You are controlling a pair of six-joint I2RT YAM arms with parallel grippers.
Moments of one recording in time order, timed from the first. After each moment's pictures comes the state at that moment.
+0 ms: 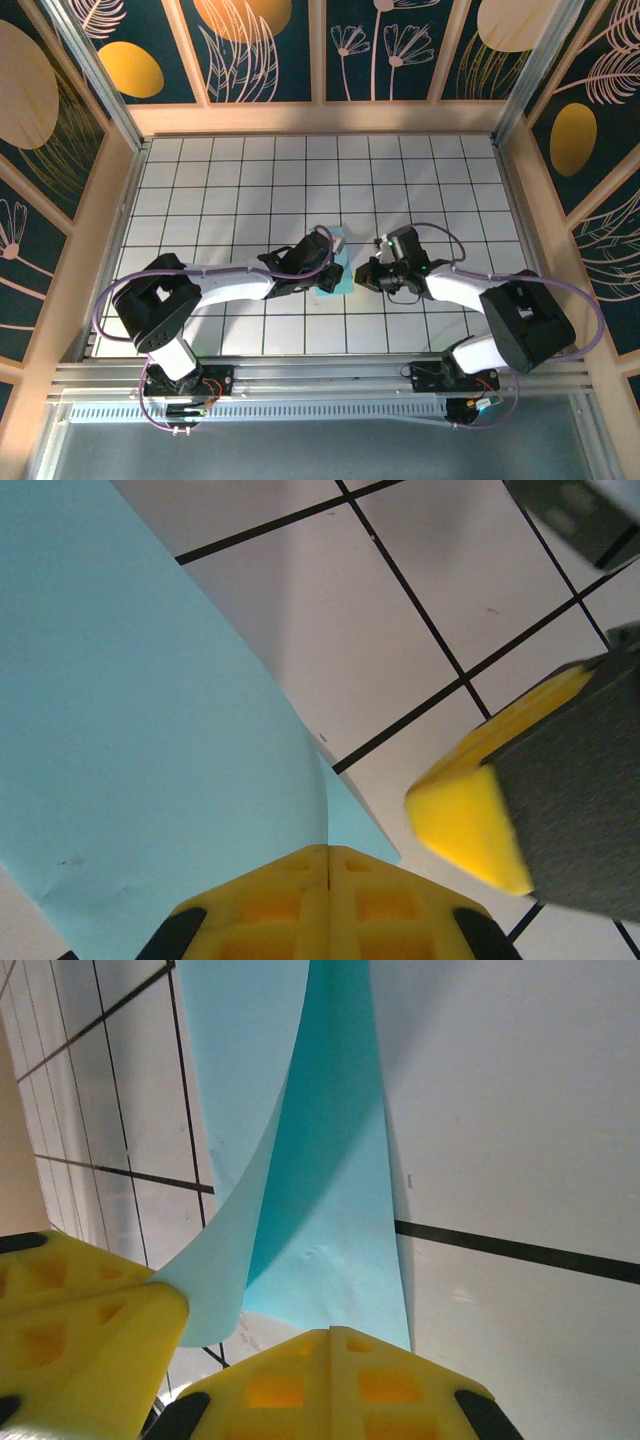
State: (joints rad) left arm -0.94 1.68 0.88 -0.02 0.06 -0.50; right arm 0.52 1.42 0.50 0.03 -0.55 0.80
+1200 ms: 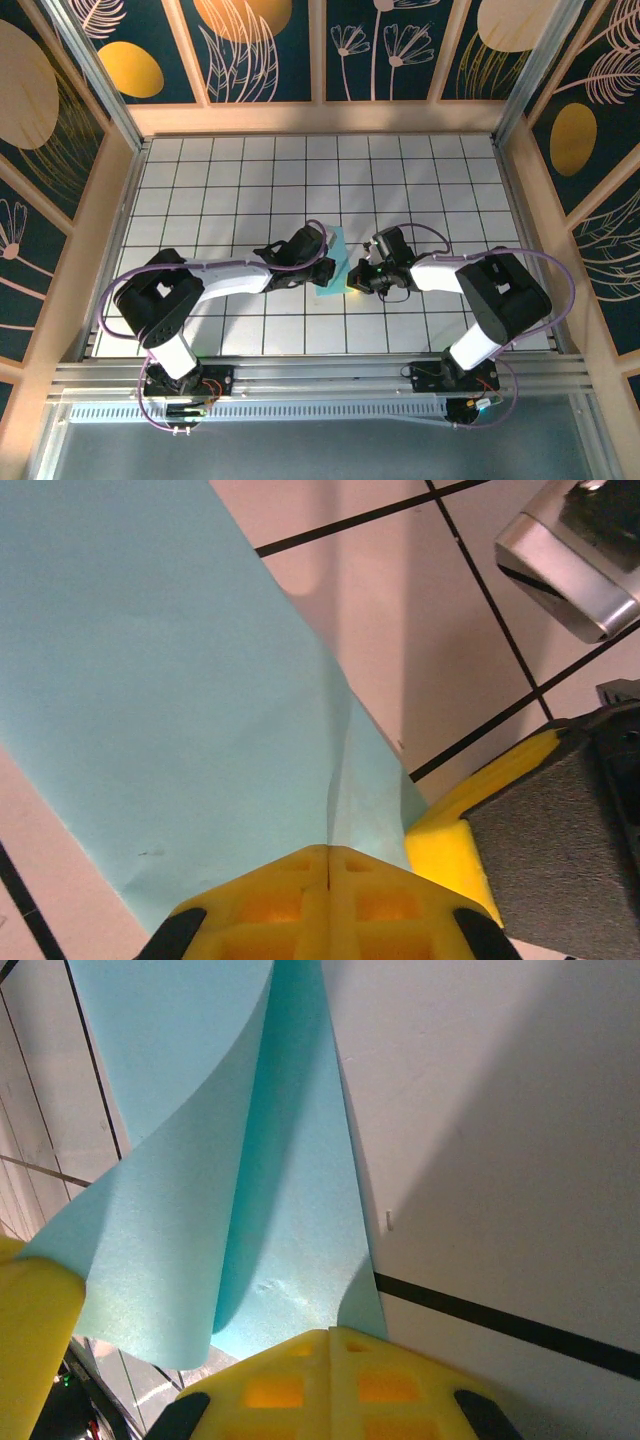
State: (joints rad) left arm -0.86 1.70 0.88 -0.04 0.08 -0.51; right arm 0.56 1.59 0.57 0.02 -0.53 0.81
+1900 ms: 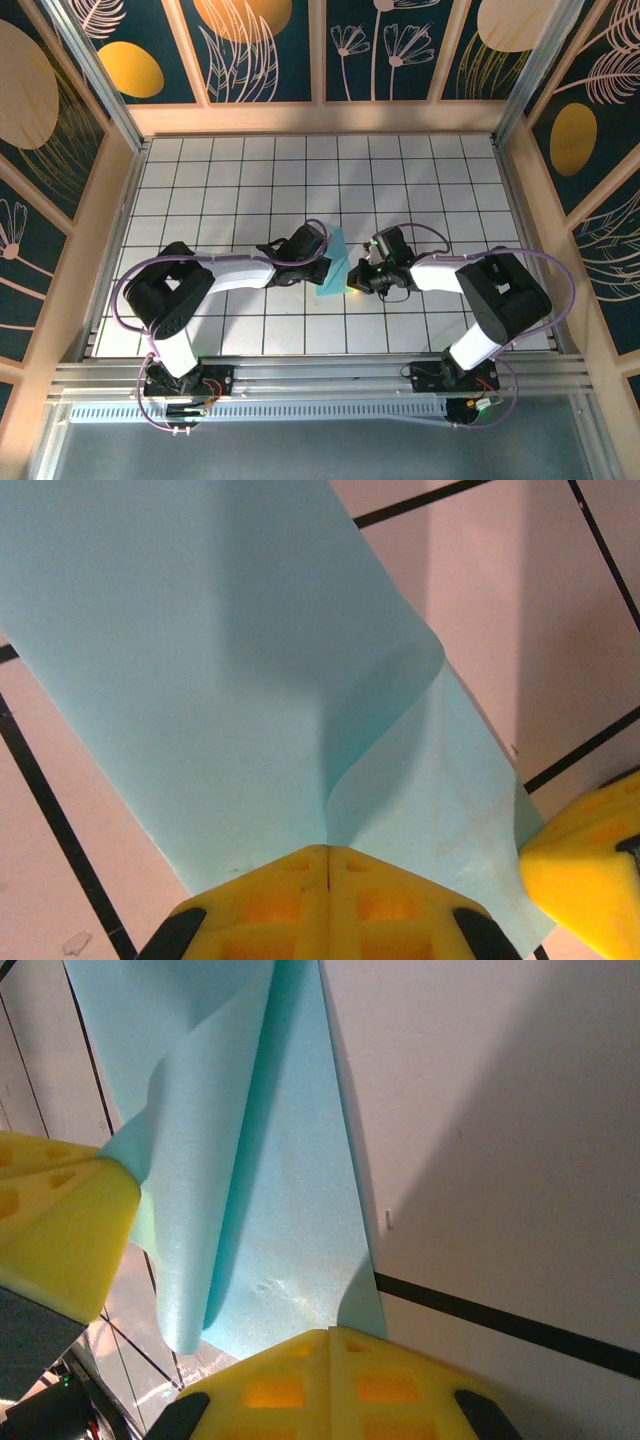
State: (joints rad) left arm -0.83 1.77 0.91 -0.07 0.04 -0.46; right arm 0.56 1.59 0.58 0.01 -0.53 0.81
